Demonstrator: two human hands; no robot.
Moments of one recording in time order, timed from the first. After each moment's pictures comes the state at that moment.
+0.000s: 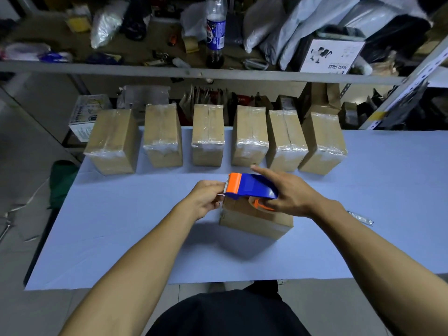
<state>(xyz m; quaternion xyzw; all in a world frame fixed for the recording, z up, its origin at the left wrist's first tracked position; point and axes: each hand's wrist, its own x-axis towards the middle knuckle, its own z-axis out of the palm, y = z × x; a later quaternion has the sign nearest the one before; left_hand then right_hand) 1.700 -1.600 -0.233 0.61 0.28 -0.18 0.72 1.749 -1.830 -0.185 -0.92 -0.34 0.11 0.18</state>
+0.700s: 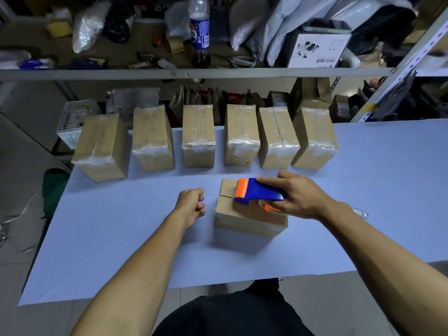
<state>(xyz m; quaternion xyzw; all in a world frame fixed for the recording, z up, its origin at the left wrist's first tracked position) 1.704 -1.590 -0.273 0.55 0.41 -0.11 0.72 1.747 -1.864 -0.181 -0.93 -0.32 0.10 0.13</state>
